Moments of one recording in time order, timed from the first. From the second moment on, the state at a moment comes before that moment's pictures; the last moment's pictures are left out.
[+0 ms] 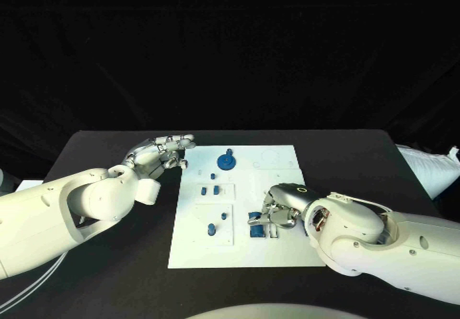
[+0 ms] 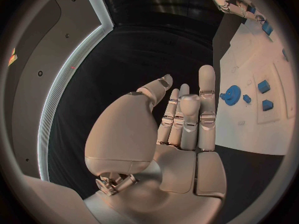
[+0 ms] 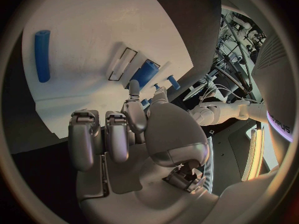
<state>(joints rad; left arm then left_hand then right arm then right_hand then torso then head) 1.18 -0.87 -0.05 1.53 0.17 -0.13 0.30 1.34 -0.12 0.42 -0.08 0.13 0.95 0.20 0.16 0.07 1.01 0.13 0.28 0.07 1.27 0.03 1.21 0.68 0.17 1.21 0.13 0.66 0.74 0.93 -1.01 0.03 1.97 -1.65 -0.24 -0.60 1.19 0.09 -0.30 0.28 0.07 1.20 0.03 0.25 0.41 1.46 -0.04 1.14 1.31 1.47 -0.10 1.55 1.31 0.04 1.47 0.01 1.52 1.31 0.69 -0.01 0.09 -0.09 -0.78</state>
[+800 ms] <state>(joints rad) 1.18 -0.87 -0.05 1.53 0.17 -0.13 0.30 1.34 -0.12 0.42 -0.08 0.13 0.95 0.20 0.16 0.07 1.01 0.13 0.28 0.07 1.27 0.03 1.21 0.68 0.17 1.21 0.13 0.66 0.74 0.93 -1.07 0.03 2.00 -1.63 -0.24 -0.59 1.32 0.06 -0.26 0.18 0.07 1.20 0.03 0.25 0.42 1.46 -0.04 1.13 1.31 1.46 -0.10 1.55 1.31 0.04 1.47 0.01 1.52 1.31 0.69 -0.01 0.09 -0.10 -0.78</state>
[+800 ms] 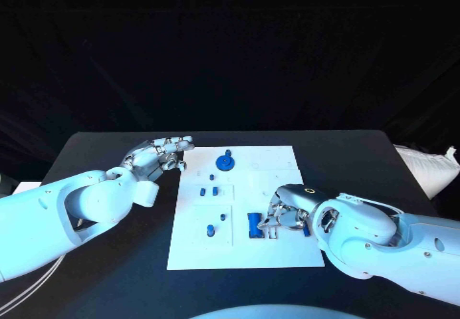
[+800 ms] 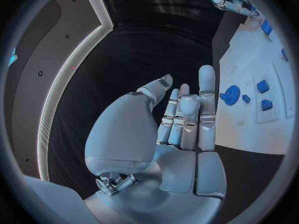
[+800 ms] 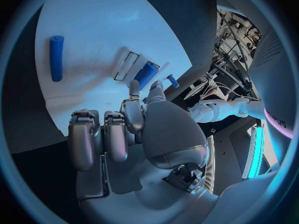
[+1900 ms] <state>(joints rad) 1.17 -0.88 -0.05 1.54 0.16 -0.13 0.30 1.34 -0.12 0.42 -0.08 0.13 0.95 0.20 0.16 0.07 1.01 0.13 0.28 0.07 1.27 0.03 1.21 0.68 0.17 1.21 0.13 0.66 0.74 0.96 -1.30 0.01 2.01 -1.51 -0.29 -0.55 1.35 0.06 -0.23 0.19 0.31 1.12 0.07 0.13 0.36 1.45 -0.01 1.02 1.27 1.47 -0.08 1.53 1.31 0.04 1.47 0.03 1.47 1.31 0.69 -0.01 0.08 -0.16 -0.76</state>
